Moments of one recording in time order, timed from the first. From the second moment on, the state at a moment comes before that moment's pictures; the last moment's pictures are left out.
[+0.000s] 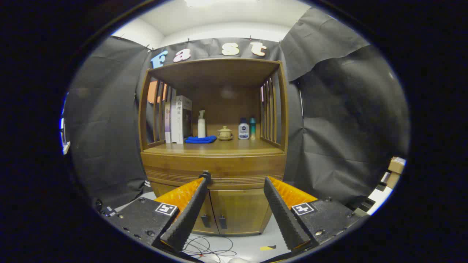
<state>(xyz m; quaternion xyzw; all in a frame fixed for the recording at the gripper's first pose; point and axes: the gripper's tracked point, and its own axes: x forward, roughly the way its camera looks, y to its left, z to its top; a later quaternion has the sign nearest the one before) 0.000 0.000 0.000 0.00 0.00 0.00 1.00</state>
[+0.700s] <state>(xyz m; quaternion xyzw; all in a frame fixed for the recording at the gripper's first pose) 0.000 -0.002 0.008 -0.01 -0.01 0.00 1.00</state>
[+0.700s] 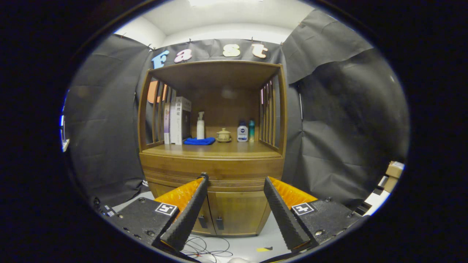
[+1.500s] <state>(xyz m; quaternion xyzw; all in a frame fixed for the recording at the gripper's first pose) 0.150 0.090 -0.024 -0.02 0.02 0.06 1.00</state>
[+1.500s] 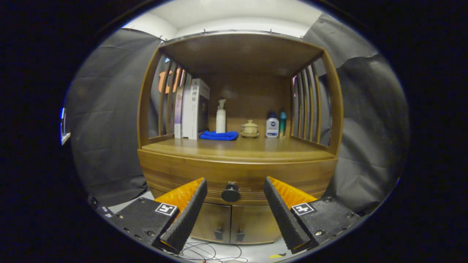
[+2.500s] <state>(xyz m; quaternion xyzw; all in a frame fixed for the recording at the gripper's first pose) 0.233 0.098 -0.083 0.00 0.06 0.01 1.00</state>
